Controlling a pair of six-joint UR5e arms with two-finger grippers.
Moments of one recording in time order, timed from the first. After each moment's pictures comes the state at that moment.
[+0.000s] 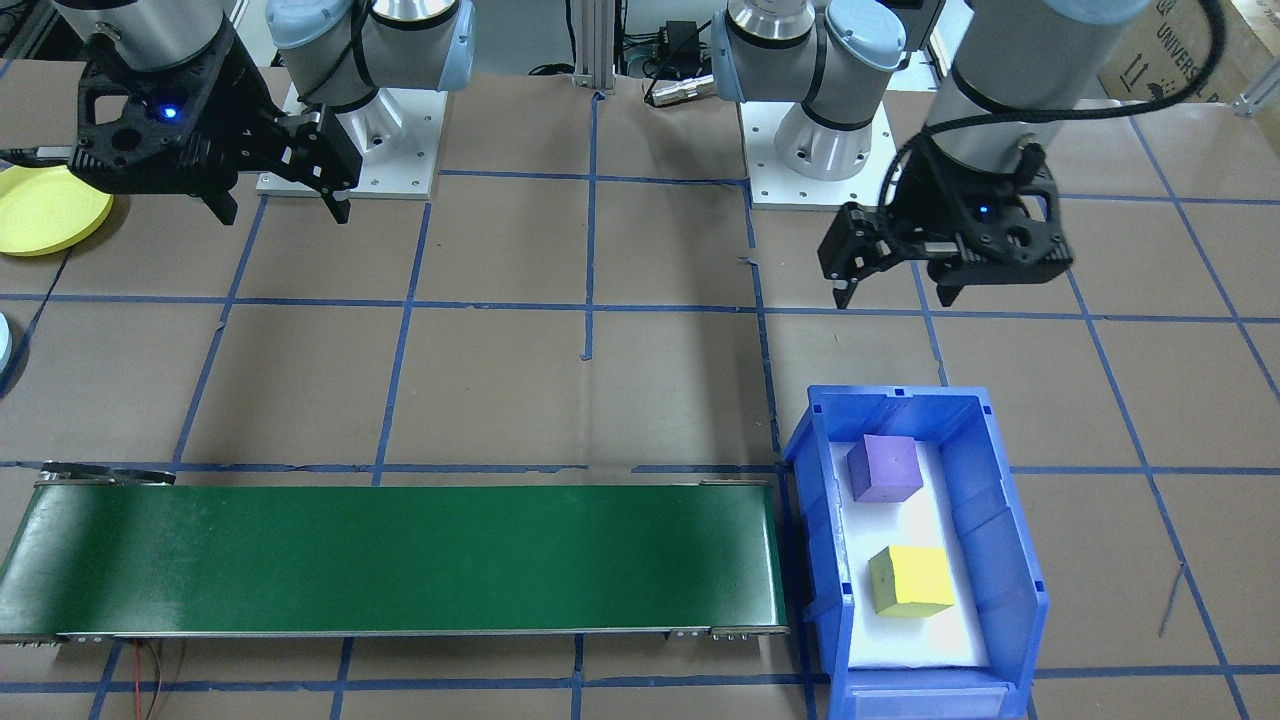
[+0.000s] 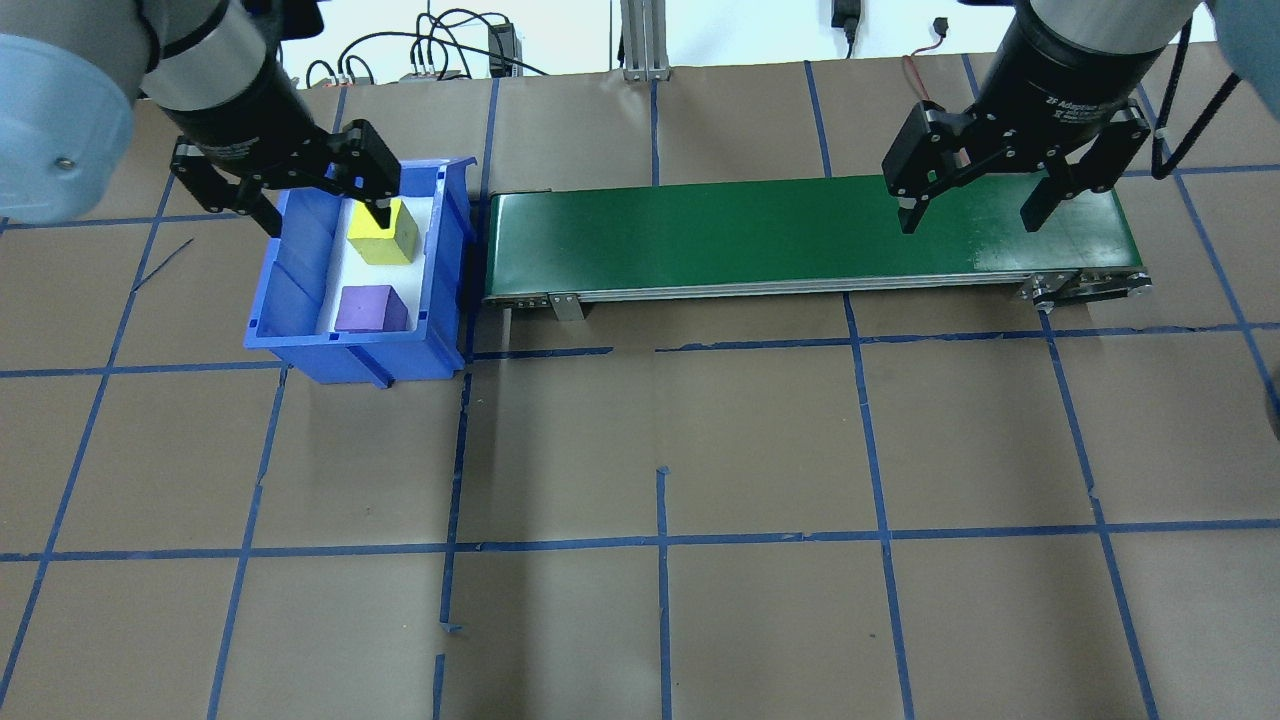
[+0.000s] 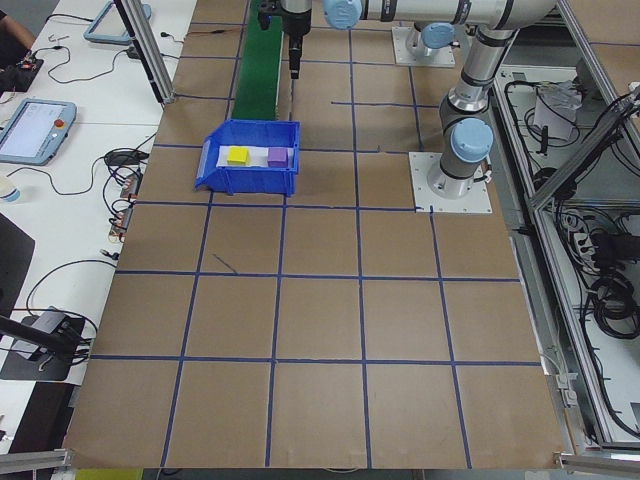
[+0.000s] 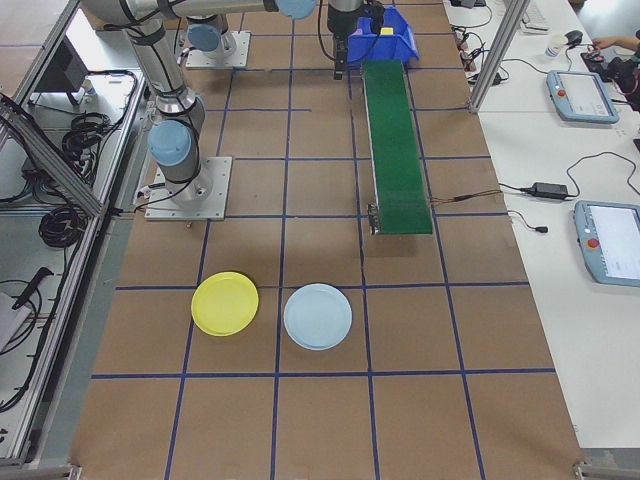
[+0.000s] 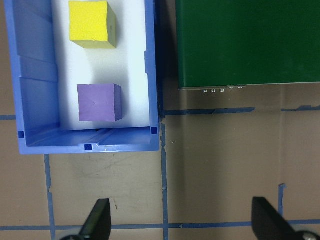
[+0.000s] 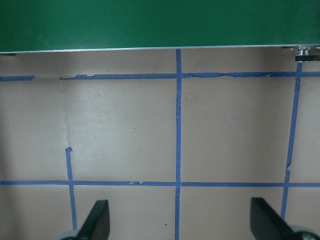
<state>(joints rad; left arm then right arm) -1.49 -1.62 -1.56 -1.50 1.58 -0.01 1.54 -1.59 1.50 -1.44 -1.52 -0.03</state>
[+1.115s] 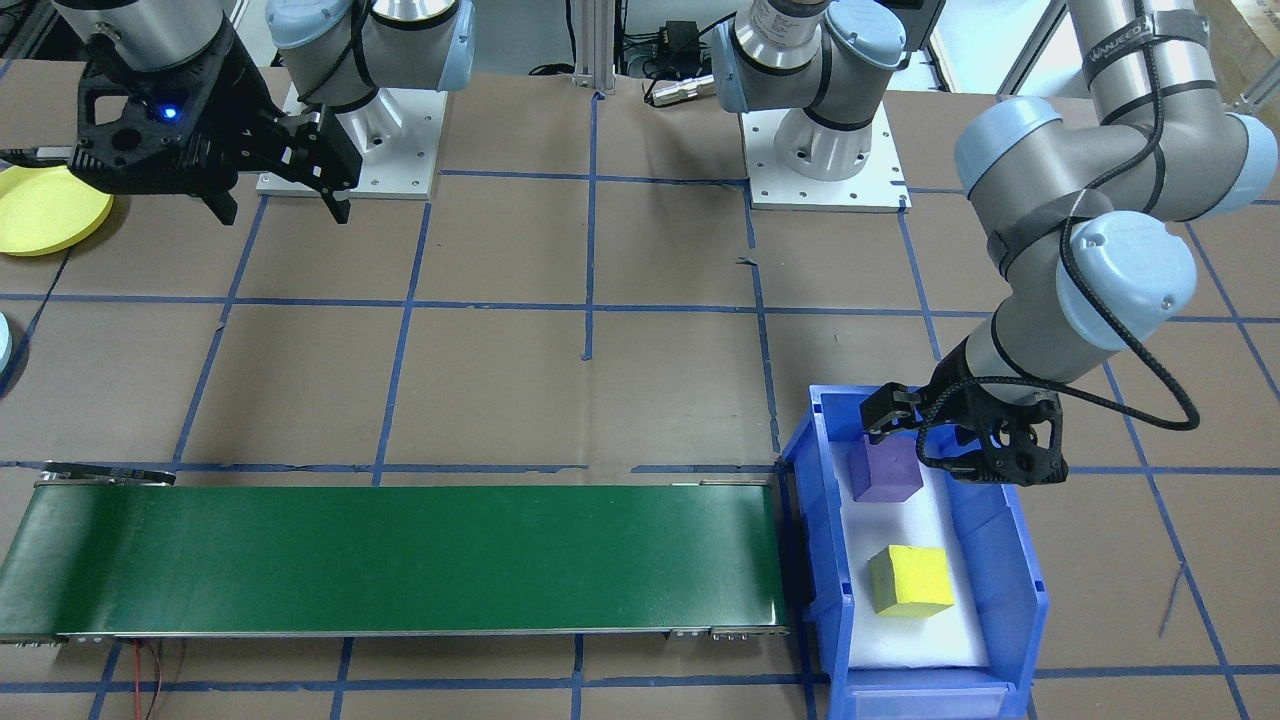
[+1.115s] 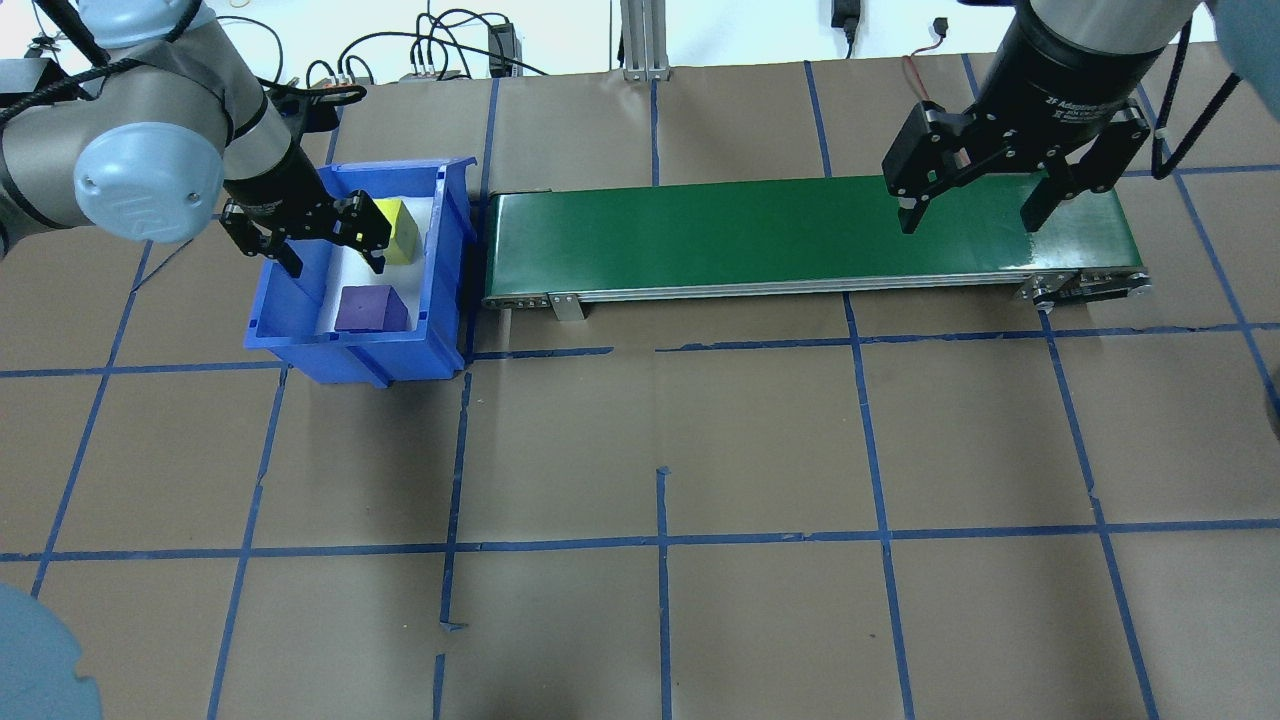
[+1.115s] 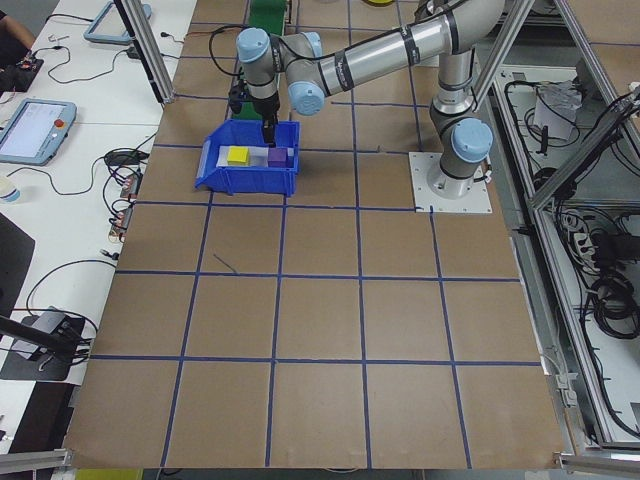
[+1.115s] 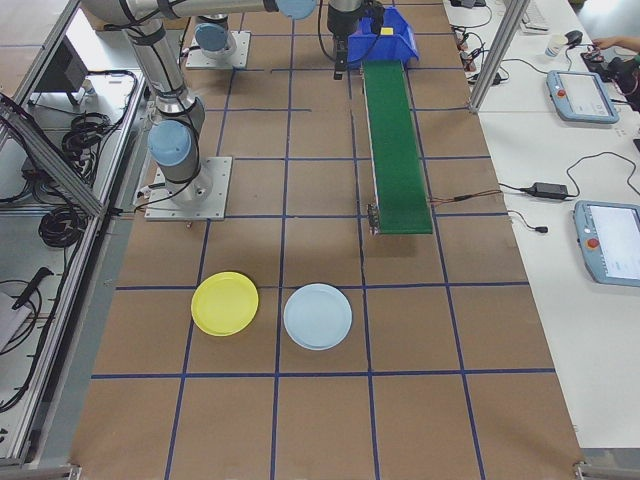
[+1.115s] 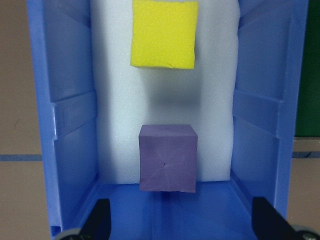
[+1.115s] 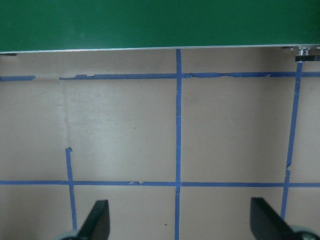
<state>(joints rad) -1.41 -1.87 -1.65 -1.28 1.56 0.18 1.54 -1.59 1.50 -1.44 -1.52 -0.03</state>
